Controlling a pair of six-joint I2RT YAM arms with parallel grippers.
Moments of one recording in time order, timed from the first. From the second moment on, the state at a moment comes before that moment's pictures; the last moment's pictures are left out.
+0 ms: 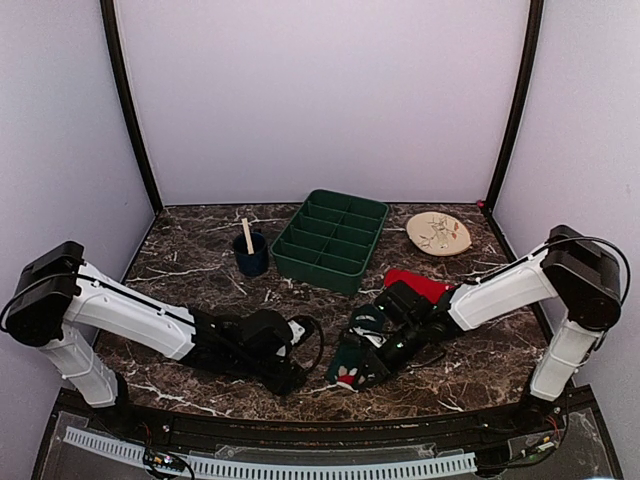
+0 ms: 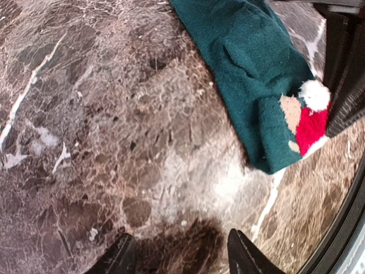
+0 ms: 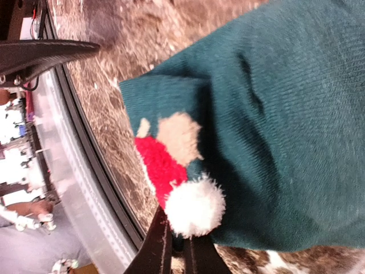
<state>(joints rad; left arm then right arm) -1.18 1.63 0.76 -0.14 -0.08 -0.46 0.95 1.71 0.74 -0.12 -0.66 0.42</state>
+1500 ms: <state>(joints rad) -1.29 1.68 0.62 0.40 0.00 0.39 0.91 1.81 0.86 -0.26 -0.88 0.44</state>
